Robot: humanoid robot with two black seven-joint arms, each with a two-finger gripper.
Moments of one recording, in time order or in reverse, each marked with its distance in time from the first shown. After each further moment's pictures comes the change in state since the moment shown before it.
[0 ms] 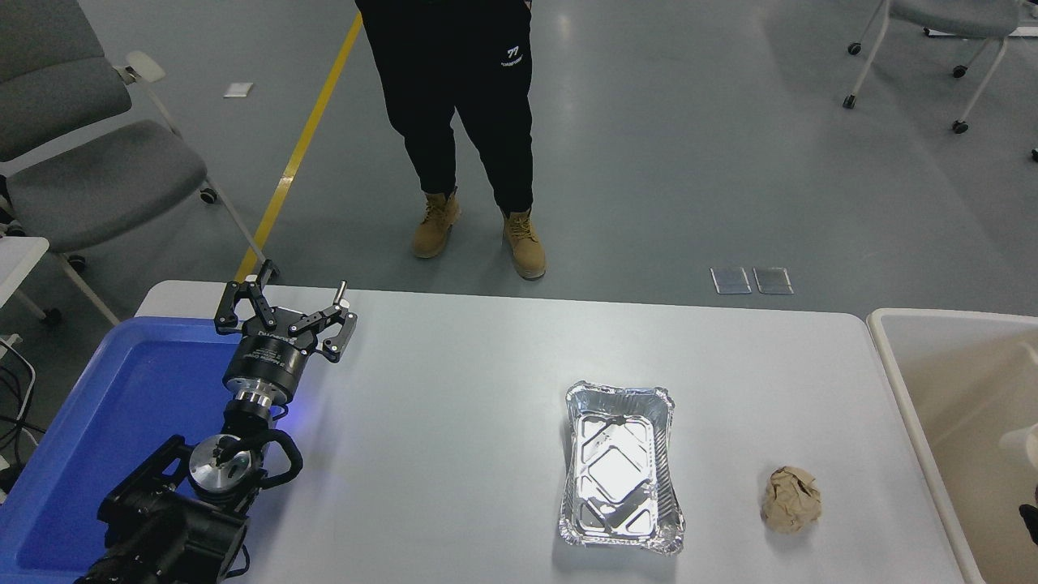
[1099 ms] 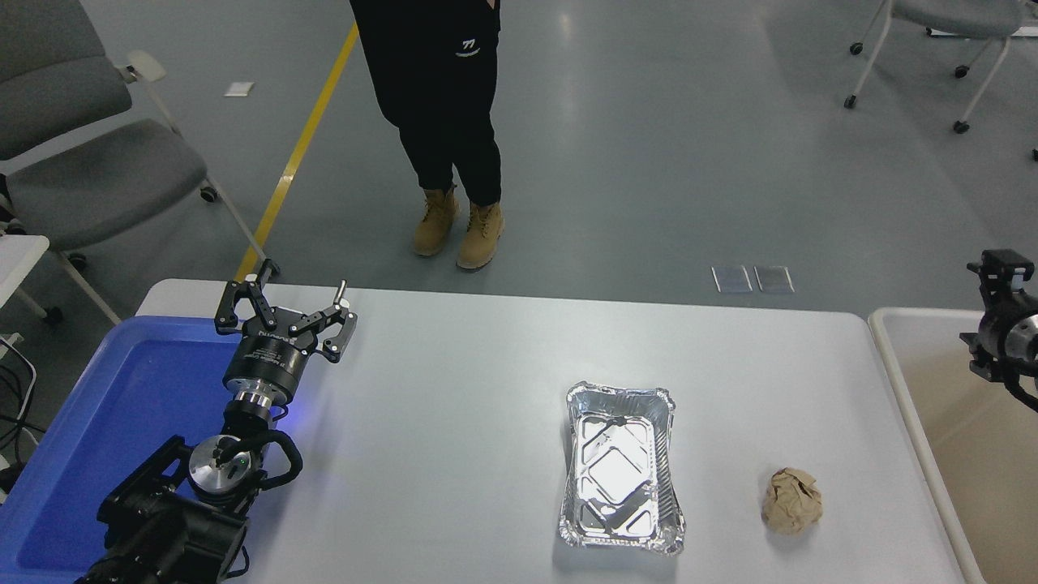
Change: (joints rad) left arm 0.000 0.000 0.000 0.000 0.000 0.000 0.000; right arm 0.678 -0.418 -0.374 0.877 -0.125 -0.002 -0.004
